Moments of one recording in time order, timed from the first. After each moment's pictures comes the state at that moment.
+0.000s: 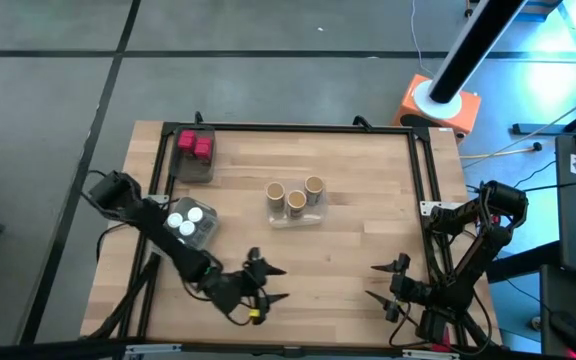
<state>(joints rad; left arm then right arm) -0.67 1.73 1.02 0.25 -0.73 -0.52 1.20 1.65 0.81 -0.62 1.03 1.40</state>
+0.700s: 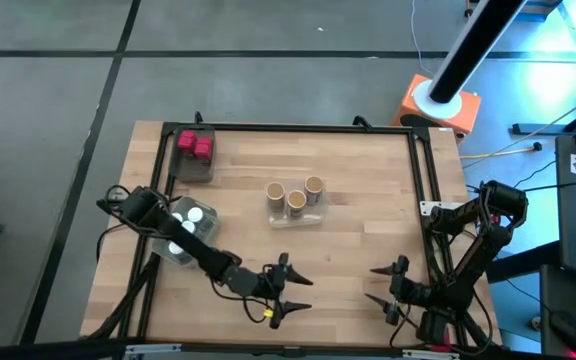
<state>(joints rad) -0.55 1.98 1.03 0.85 -0.45 -0.28 1.20 1.65 0.81 -0.57 1.02 1.41</state>
